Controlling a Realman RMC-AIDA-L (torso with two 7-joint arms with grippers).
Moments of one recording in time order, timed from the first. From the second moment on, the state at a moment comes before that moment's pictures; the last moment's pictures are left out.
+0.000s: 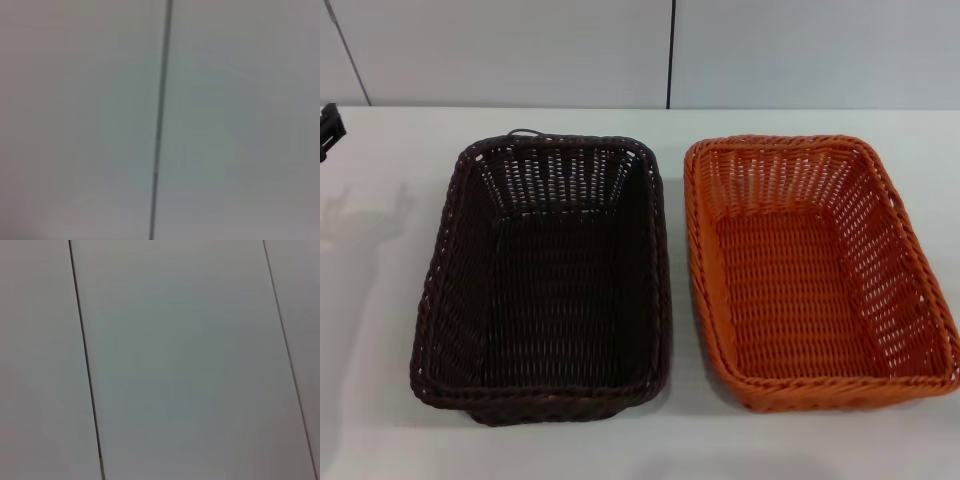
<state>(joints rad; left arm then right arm) -0.03 -1.99 -1.54 -1.35 2.77 -0.08 -0.02 0.11 2.08 -1.99 -0.65 -2.08 1.13 2.94</state>
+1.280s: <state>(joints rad) -0.27 -2.06 -1.52 -1.69 2.89 -1.23 0.07 0.14 2.07 -1.98 -0.59 -2.08 1.08 2.94</state>
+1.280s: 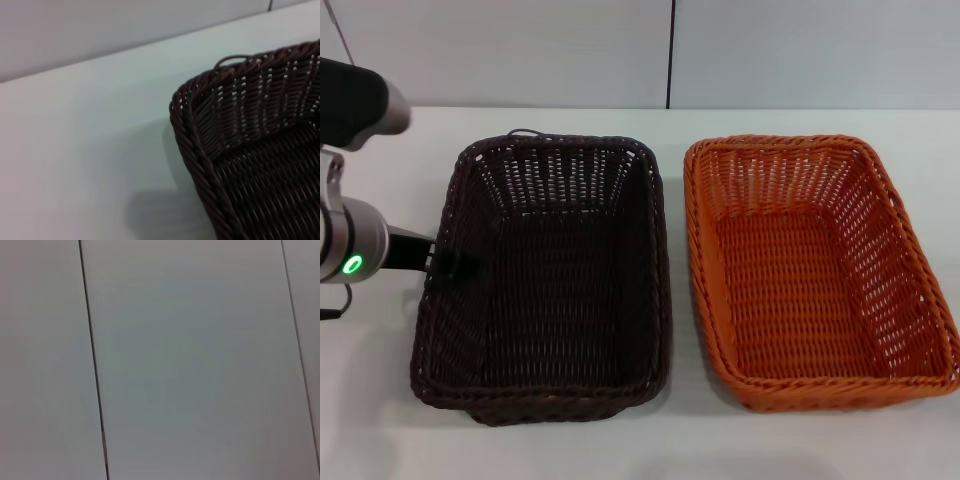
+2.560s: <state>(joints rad) -0.37 -2.06 -1.50 -1.56 2.88 -1.22 0.13 0.16 2.07 -1.98 -0.57 -2.08 1.08 2.94</state>
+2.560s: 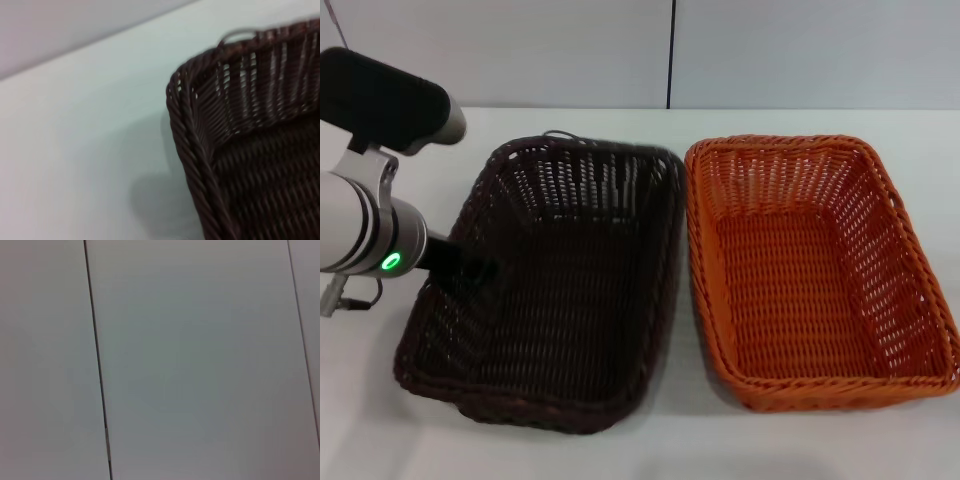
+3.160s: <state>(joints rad) -0.37 -2.06 -1.59 -1.63 2.82 -1.28 0.39 0.16 2.07 -1.98 -0.57 -2.08 1.08 2.94</state>
